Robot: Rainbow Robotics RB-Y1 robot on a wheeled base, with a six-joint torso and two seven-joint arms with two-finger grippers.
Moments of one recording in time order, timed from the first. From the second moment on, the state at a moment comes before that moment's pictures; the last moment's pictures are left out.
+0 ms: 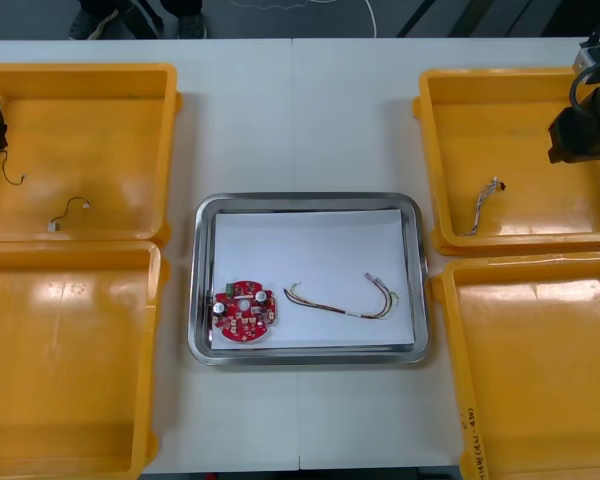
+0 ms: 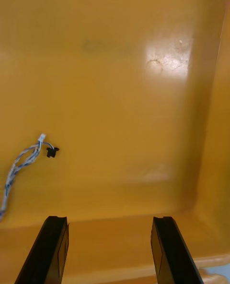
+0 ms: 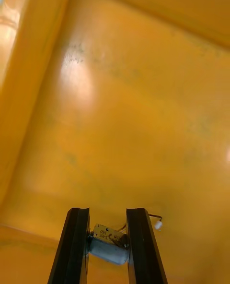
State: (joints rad) right arm -0.78 -0.55 -0.18 -1.50 -0.31 1.80 1.60; left arm -0.71 0.68 0.33 -1.40 0.50 1.60 -1.35
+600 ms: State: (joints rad) right arm -0.78 -0.51 -0.17 -1.38 -0.44 1.70 1.22; left arm -0.70 0.68 0.25 -1.75 0.52 1.91 -1.27
